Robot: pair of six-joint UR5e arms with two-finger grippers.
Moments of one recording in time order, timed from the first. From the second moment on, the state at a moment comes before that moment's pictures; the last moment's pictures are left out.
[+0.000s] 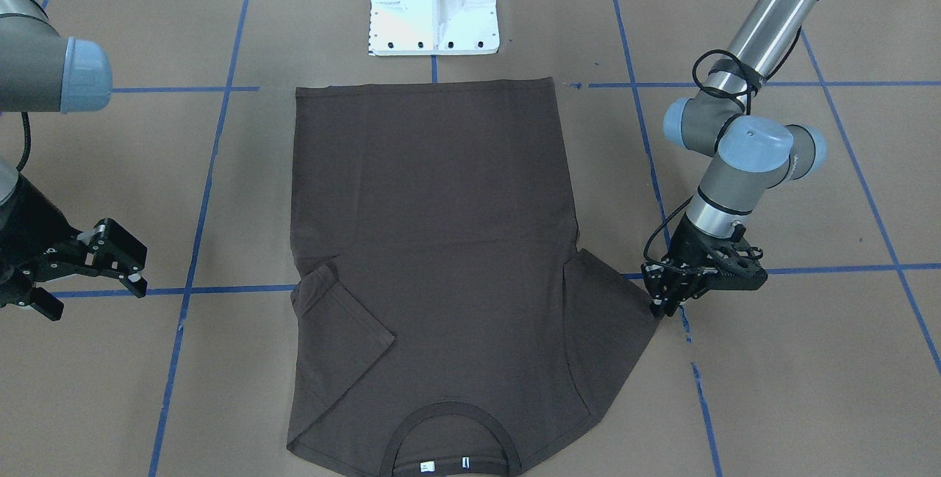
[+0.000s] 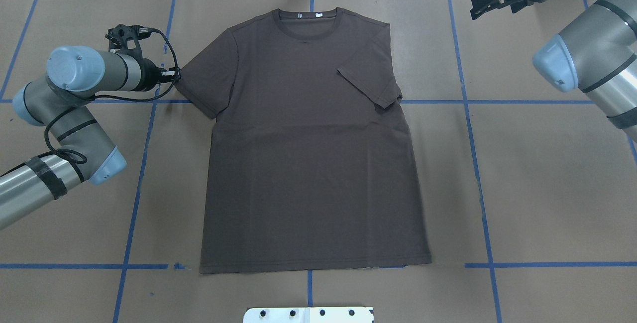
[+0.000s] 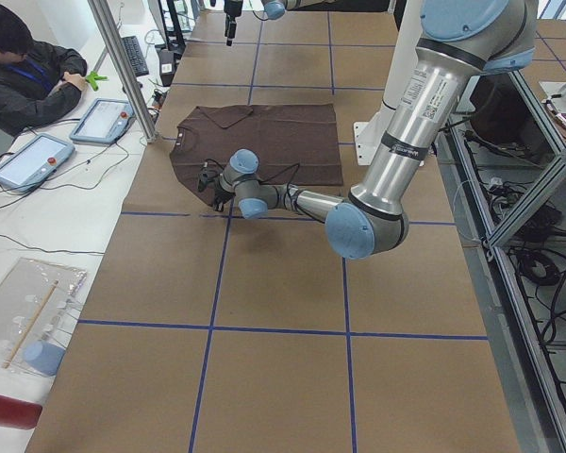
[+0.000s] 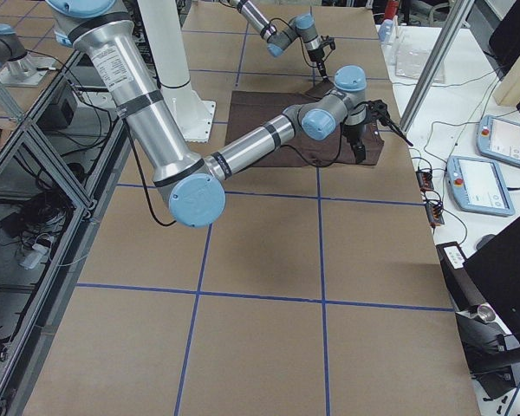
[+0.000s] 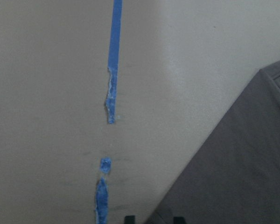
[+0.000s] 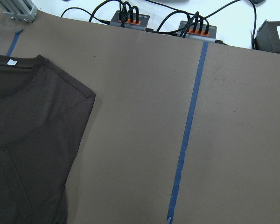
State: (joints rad) left arm -0.81 -2.03 -1.22 -2.53 -1.77 -1.15; right arm 1.12 -1.08 1.61 -1.33 2.15 0.59
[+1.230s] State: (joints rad) left arm -0.69 -2.30 -1.32 -2.06 -1.73 -1.36; right arm 1.12 -1.08 1.61 -1.33 2.15 0.60
